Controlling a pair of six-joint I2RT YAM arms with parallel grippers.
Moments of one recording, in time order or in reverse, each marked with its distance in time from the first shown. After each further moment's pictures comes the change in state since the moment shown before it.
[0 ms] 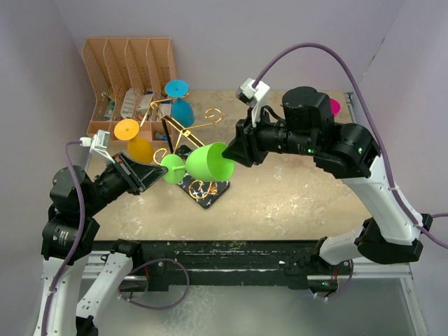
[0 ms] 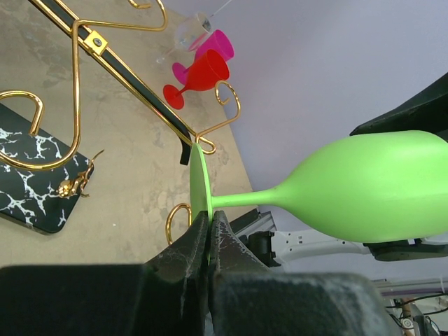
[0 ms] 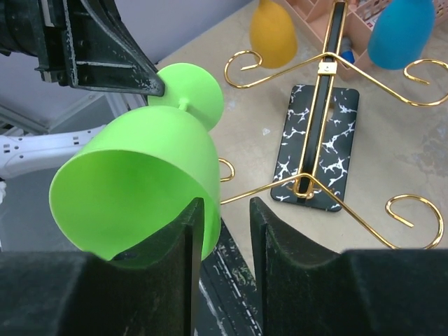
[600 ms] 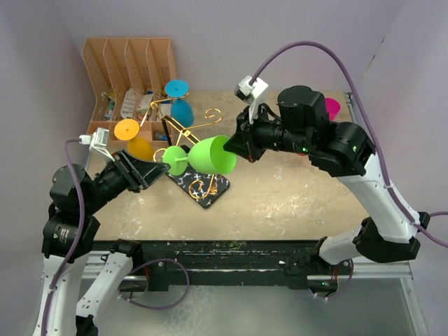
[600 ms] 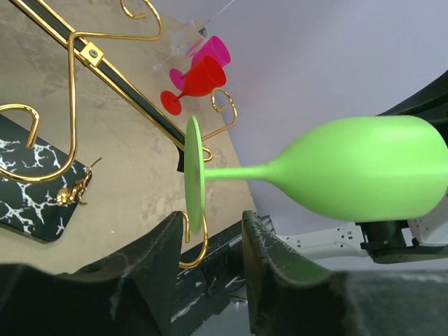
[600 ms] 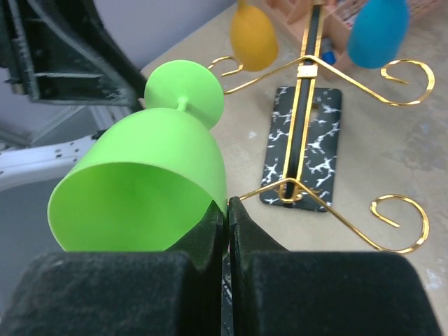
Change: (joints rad) left arm 0.000 0.012 0.002 0.028 0.003 0.002; right arm -0.005 0.016 -0.011 0.023 0.023 0.009
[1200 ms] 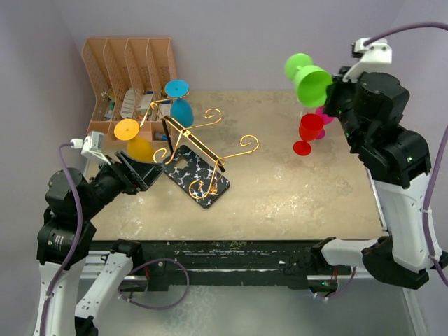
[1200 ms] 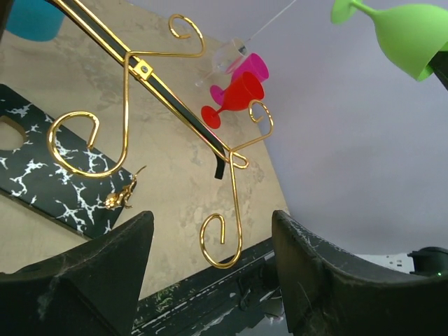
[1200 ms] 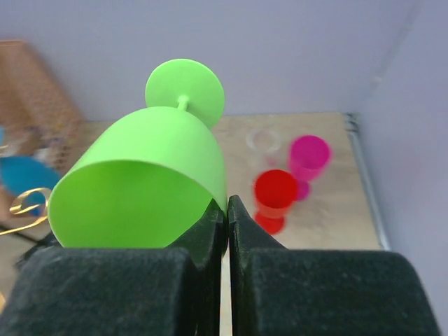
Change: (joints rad) left arm 0.000 -0.013 0.036 -0.085 -0.105 0.092; right arm -0.365 -0.138 0.011 0.087 0.694 -0.044
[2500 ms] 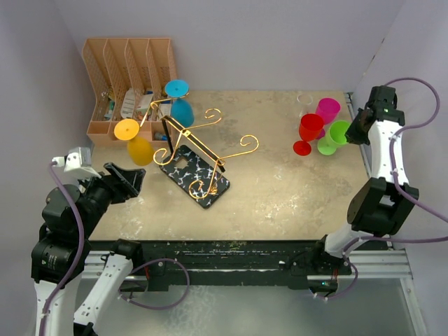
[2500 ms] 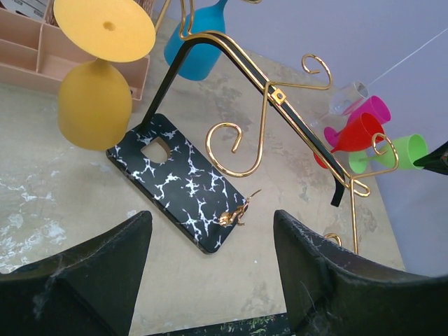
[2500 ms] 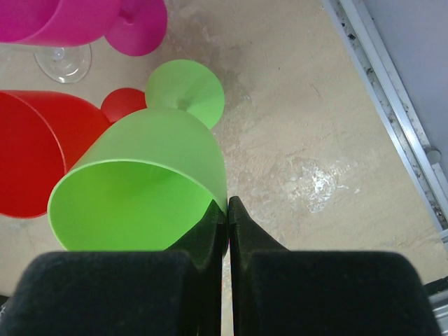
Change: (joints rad) left arm -0.019 -0.108 -0.011 -0.163 -0.399 0.220; right arm -0.874 0.319 -0.527 0.043 -0.455 0.166
